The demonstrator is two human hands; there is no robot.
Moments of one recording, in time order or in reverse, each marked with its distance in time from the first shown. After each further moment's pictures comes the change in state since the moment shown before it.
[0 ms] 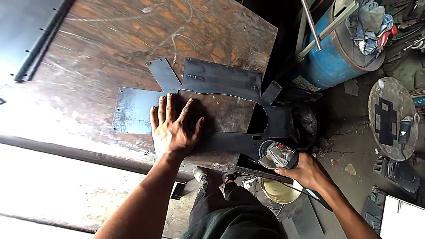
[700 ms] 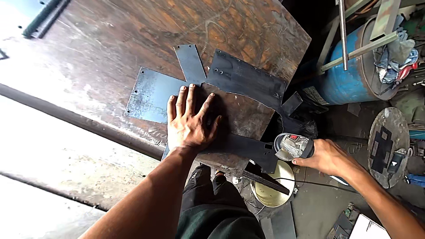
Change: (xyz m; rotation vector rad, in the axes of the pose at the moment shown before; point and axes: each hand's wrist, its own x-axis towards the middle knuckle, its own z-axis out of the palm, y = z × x) left_hand 0.002 -0.003 -0.002 -0.011 -0.047 -0.051; right_hand 0.053 -0.073 -0.095 -0.559 -0.096 -0.048
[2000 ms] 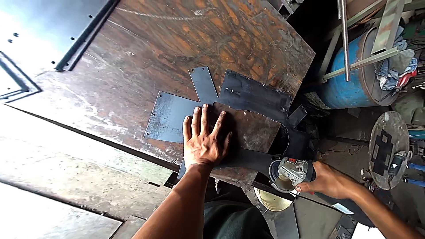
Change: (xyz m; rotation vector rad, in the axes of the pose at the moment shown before) left_hand 0.001 0.002 0.003 0.042 -0.046 -0.036; right_hand -0.011 -0.013 0.002 0.403 -0.370 -0.161
